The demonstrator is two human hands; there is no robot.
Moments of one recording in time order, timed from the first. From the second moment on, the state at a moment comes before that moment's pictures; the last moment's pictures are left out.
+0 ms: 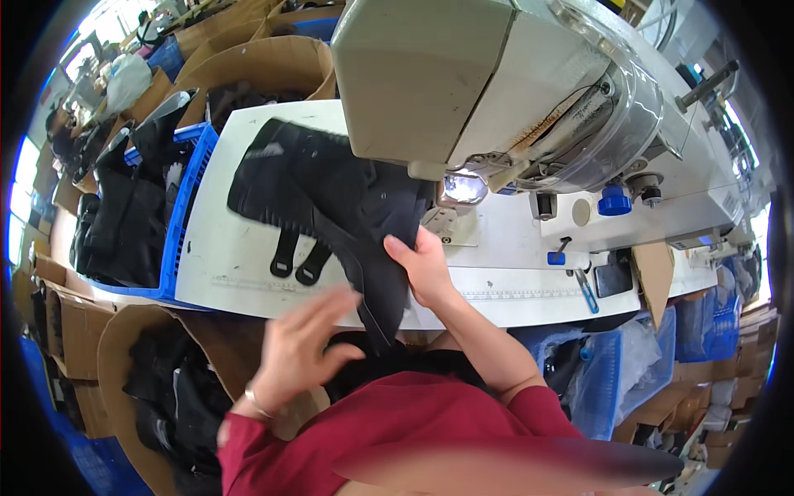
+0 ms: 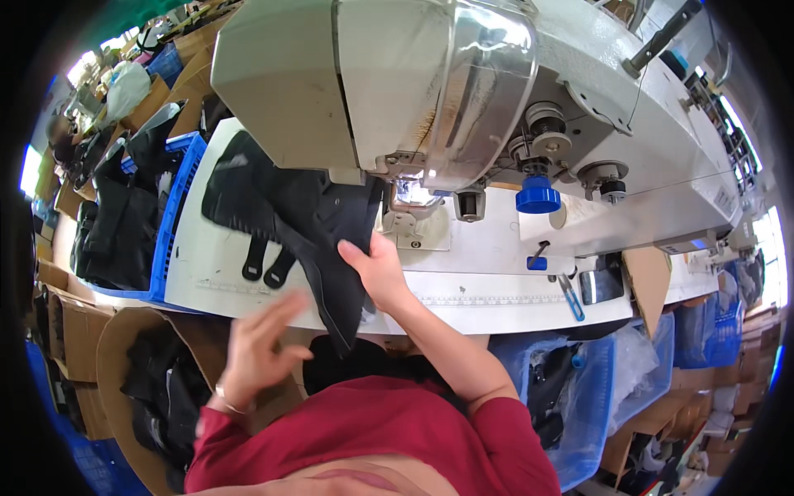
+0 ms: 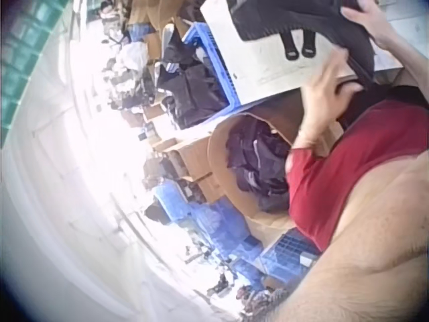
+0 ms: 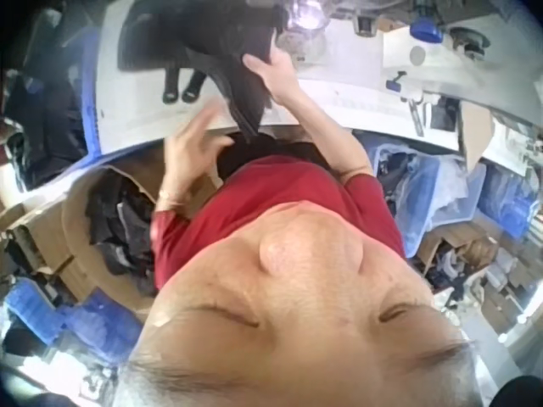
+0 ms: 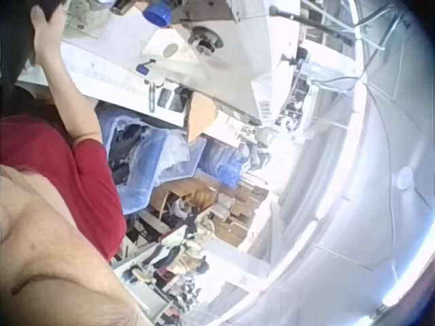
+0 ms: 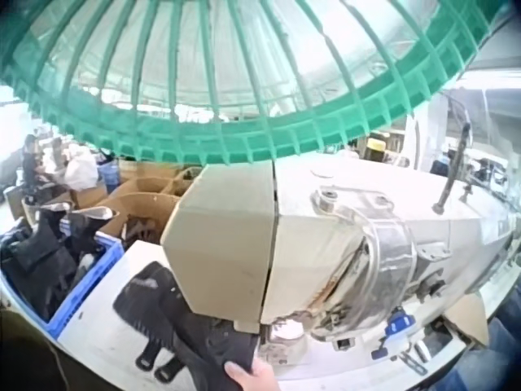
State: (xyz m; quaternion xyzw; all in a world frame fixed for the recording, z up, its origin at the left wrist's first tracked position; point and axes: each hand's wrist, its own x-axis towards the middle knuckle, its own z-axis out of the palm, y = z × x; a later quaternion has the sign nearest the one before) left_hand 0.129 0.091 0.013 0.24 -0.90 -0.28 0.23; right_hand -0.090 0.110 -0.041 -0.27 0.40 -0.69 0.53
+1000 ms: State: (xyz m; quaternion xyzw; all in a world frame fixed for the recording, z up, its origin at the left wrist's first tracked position) left_hand 0.108 0.049 0.051 0.14 -0.91 0.36 0.17; right_hand -0.117 0.158 -0.059 -0.31 0.38 -0.73 0.48
